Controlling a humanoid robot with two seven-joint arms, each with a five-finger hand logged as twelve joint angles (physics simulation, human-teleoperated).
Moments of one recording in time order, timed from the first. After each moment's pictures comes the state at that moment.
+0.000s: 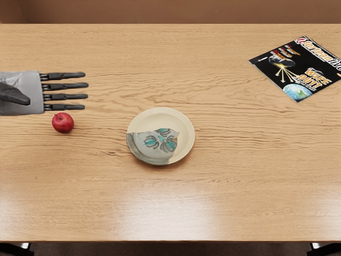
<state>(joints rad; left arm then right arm) -1.05 1.18 -0.28 -1.42 -0.70 -0.61 0.61 0.00 0.00 -0.16 0.28 -0.03 0.11 -0.37</state>
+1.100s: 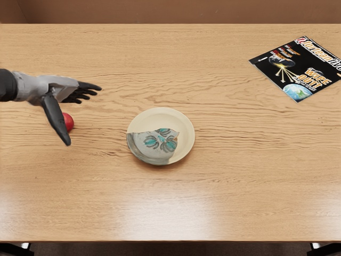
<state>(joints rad) -1.03 0.91 -0.54 -1.53 0.59 -0.46 0.61 0.00 0.00 -0.15 0.28 -0.02 0.11 -0.37</state>
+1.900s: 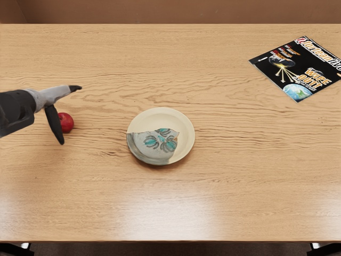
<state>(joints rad) -0.87 0.74 -0.53 -1.45 1.21 -0.22 0.61 0.00 0.00 -0.15 0.27 -0.02 0.11 -0.37</state>
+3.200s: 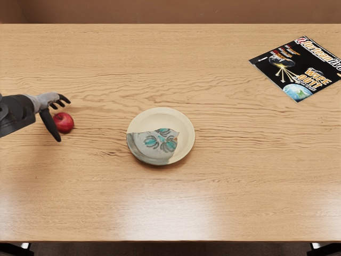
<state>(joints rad) -0.86 0.62 -0.53 -1.17 1.21 -0.21 0.61 0.00 0.00 -0.15 0.27 -0.02 0.10 -0.37</state>
